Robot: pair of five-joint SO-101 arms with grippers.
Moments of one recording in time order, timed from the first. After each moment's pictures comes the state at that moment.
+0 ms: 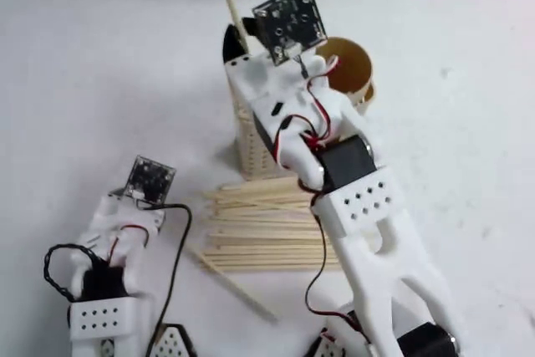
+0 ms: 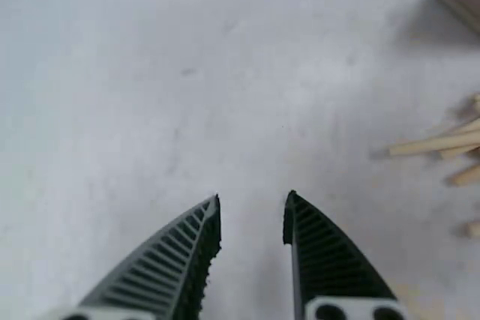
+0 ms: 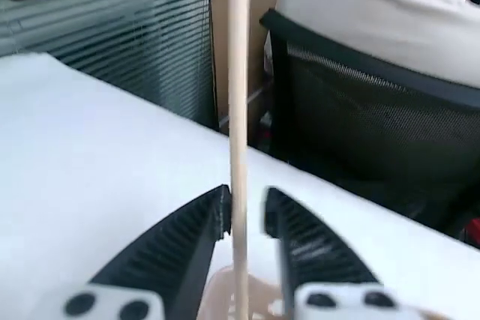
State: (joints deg) left arm -13.7 -88.7 97.4 44.8 -28.3; right arm -28.8 -26.9 14.5 35.8 7.8
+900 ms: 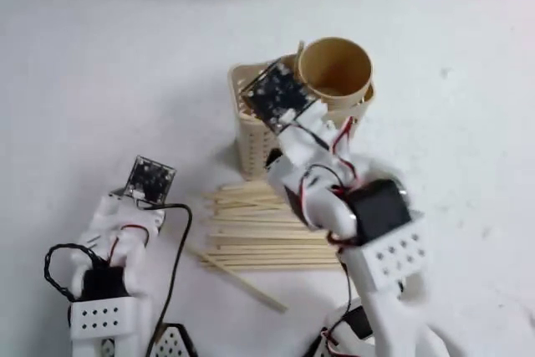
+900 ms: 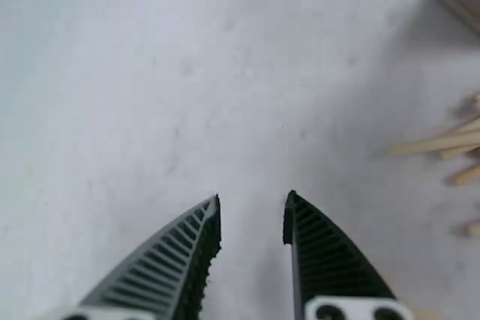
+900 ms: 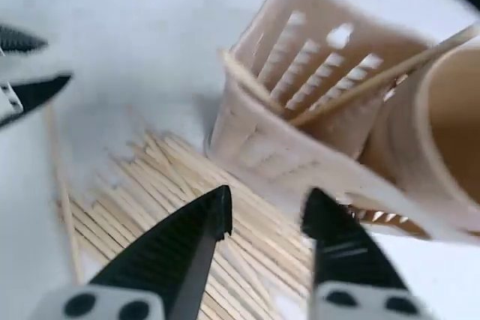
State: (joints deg) left arm -13.7 -88.7 97.4 44.8 -28.3; right arm -28.9 -41.5 23.4 77.7 20.1
